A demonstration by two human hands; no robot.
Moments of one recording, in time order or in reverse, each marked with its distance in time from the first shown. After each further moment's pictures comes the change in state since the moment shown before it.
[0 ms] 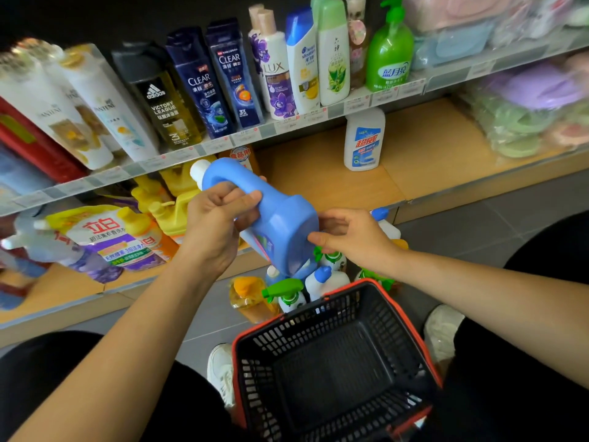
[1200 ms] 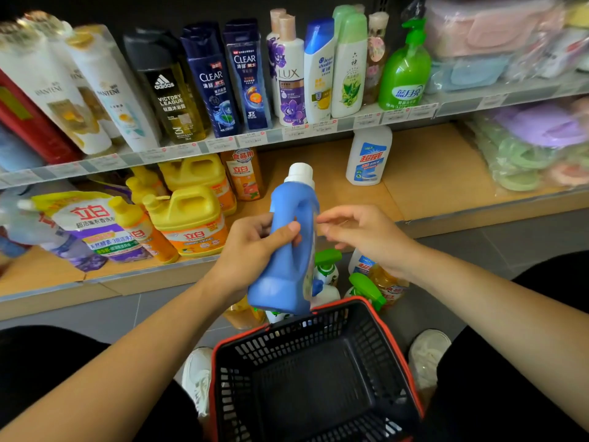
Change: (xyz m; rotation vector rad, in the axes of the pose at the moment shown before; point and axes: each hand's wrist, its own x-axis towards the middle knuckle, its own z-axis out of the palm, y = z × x) left_hand -0.015 -0.035 0.025 0.222 -0.179 -0.050; right_hand 0.010 -0.044 -0.026 -0.254 -0.089 0.070
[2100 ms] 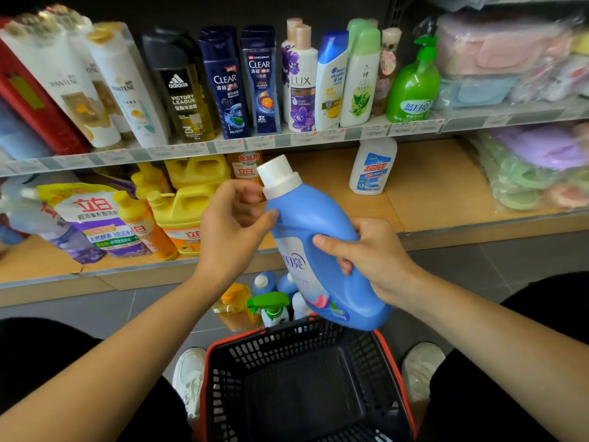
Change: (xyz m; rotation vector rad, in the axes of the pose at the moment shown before) left_hand 0.007 0.007 -0.021 0.309 0.414 0.323; right_hand -0.018 -0.008 0.017 0.208 0.132 -0.009
